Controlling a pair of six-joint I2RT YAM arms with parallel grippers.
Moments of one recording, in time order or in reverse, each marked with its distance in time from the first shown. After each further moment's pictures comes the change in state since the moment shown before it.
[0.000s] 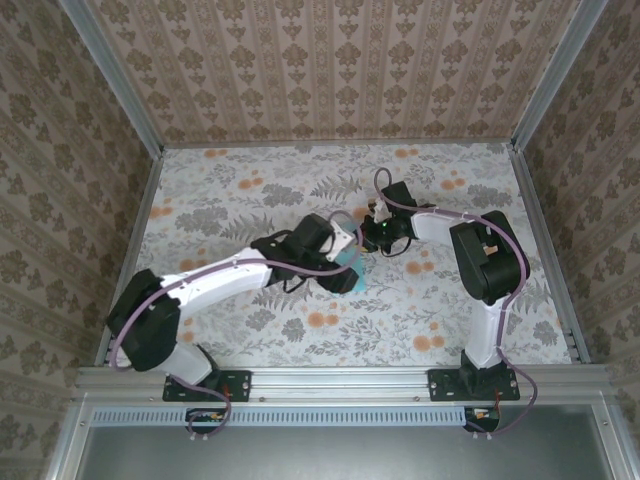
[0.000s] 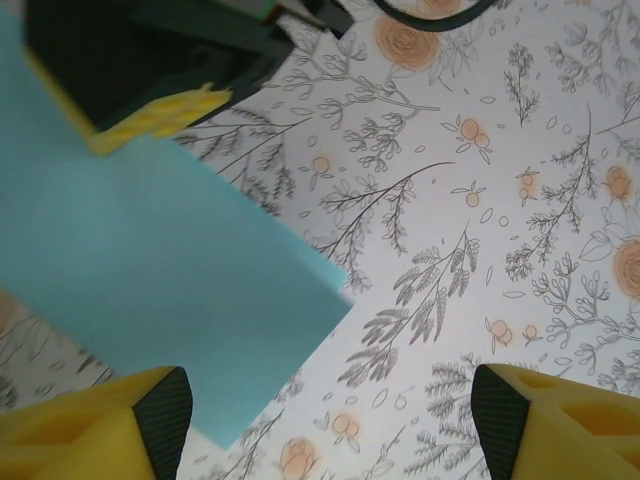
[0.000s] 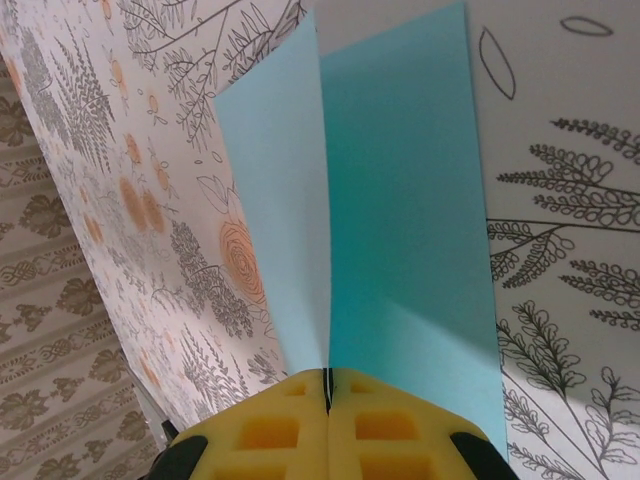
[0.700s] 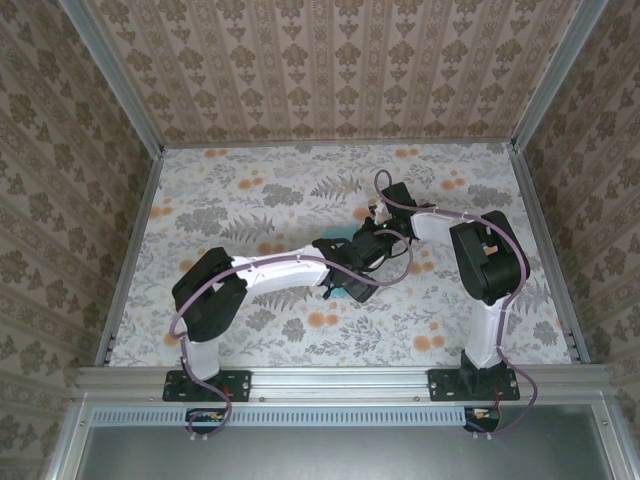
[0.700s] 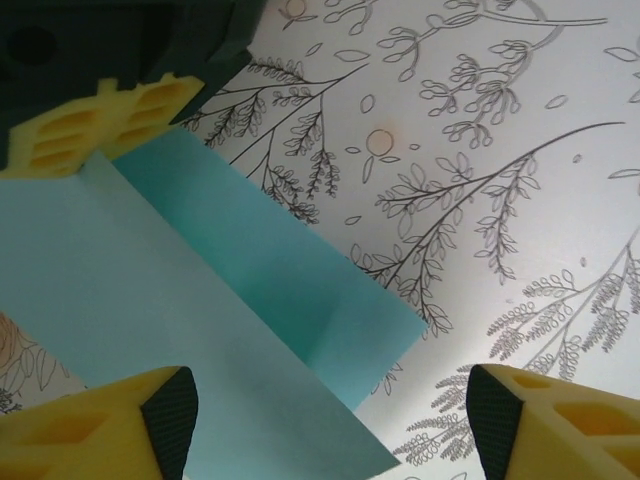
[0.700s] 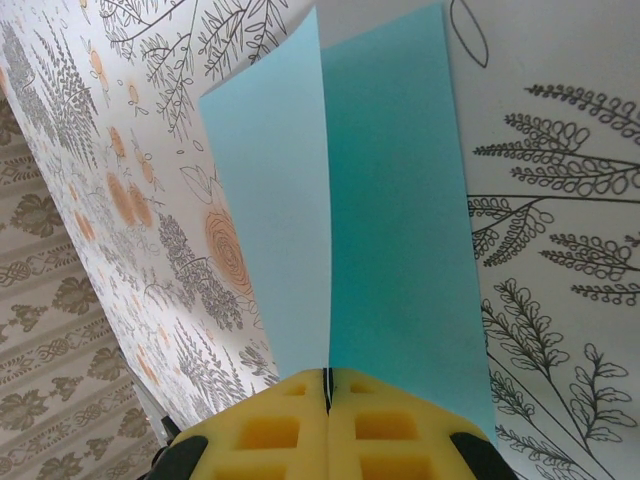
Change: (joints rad) left arm -0.133 0.293 0.239 -0.180 -0.318 -0.020; right arm 0.000 0.000 0.000 -0.029 0.000 0.001
